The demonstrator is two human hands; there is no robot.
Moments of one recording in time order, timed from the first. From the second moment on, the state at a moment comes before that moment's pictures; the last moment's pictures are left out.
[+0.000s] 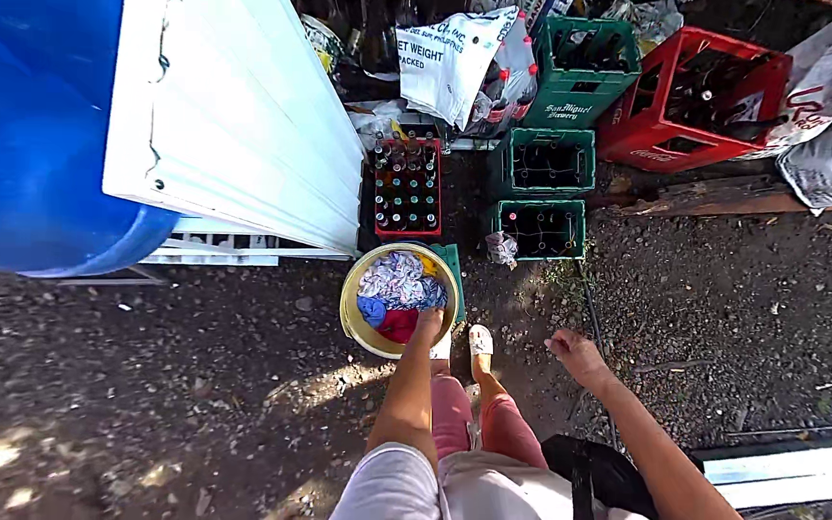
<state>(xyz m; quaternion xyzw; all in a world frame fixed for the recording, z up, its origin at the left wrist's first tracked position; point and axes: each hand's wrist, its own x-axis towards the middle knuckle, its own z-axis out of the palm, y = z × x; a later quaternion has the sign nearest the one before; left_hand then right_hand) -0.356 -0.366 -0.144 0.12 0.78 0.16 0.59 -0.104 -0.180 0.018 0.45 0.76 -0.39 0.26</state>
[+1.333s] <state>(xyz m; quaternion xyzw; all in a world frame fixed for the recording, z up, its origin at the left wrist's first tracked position) -0.242 -0.256 -0.004 0.31 0.78 0.32 0.43 -0.181 -0.206 0.045 0.48 0.16 -0.86 -0.11</state>
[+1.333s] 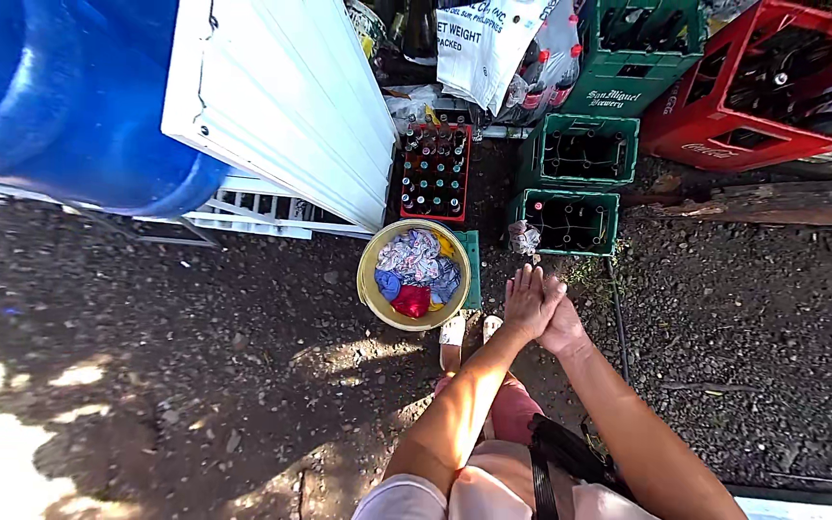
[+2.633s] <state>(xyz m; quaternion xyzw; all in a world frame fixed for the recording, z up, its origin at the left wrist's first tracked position) -0.481 -0.312 -0.152 0.29 0.81 -0.11 0.49 -0.309 -0.272 -0.098 0.39 0.75 -0.47 0.25</state>
